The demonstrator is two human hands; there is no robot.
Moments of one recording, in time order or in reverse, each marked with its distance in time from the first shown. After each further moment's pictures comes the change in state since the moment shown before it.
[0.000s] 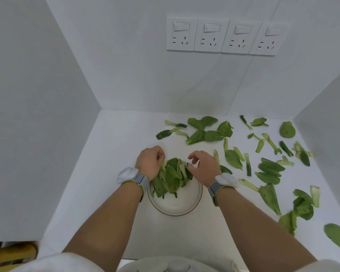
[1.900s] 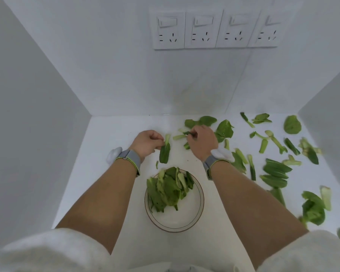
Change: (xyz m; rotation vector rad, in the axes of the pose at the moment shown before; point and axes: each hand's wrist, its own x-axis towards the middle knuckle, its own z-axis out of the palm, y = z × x) left_hand 0.098 0.008 -0.025 -0.525 -0.222 -0.255; right_hand 0.103 -0.009 -0.019 -0.021 0.194 0.060
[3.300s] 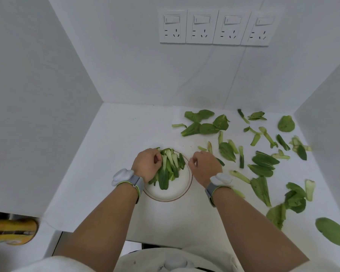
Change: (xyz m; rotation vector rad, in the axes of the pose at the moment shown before) left_hand -0.125 -0.053 0.064 0.566 0.227 0.200; right_hand -0.130 0.045 -0.012 -0.170 -0.104 -0.123
